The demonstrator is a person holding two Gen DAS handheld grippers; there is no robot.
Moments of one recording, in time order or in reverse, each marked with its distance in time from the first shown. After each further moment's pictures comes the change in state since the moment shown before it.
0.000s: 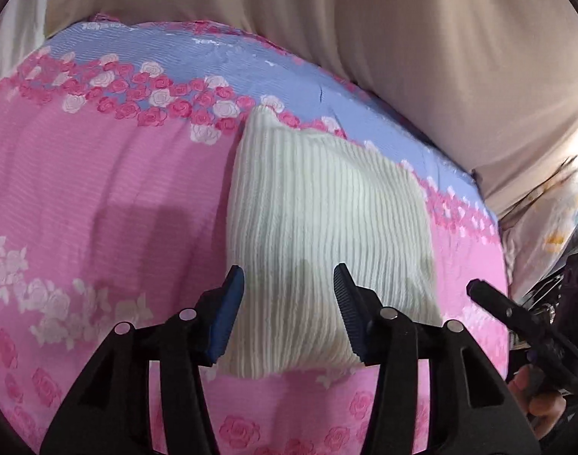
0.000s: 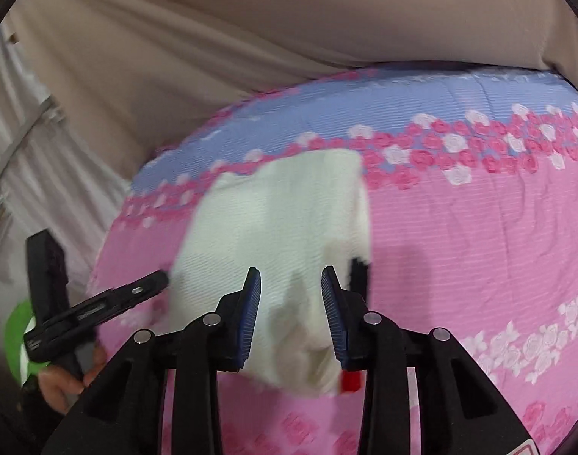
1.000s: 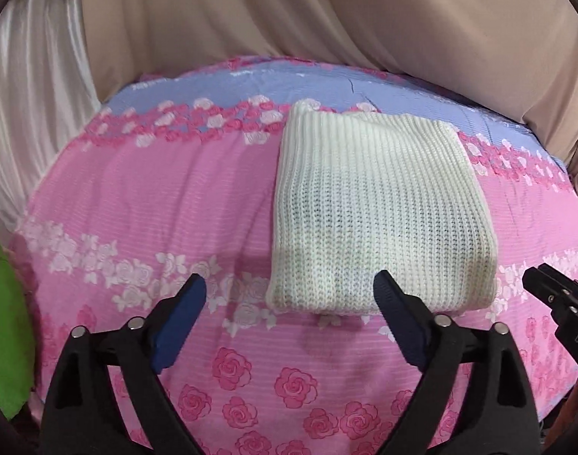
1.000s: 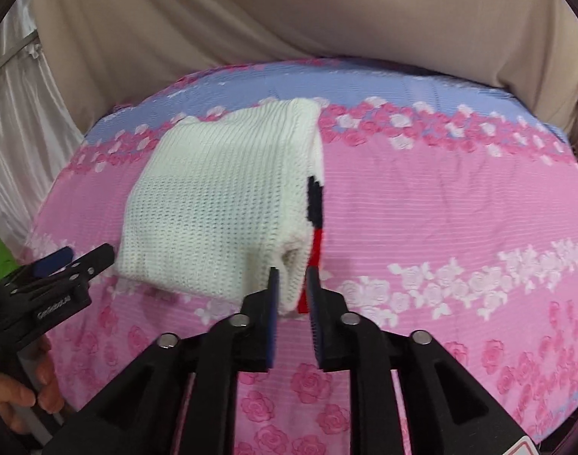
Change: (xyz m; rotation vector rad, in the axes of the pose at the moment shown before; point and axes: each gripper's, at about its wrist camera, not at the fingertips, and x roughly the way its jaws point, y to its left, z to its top) left arm -0.026 -0.041 -0.053 0.195 -0.113 0.390; right arm -0.022 0.018 -0.071 -0.095 -0.006 -0.338
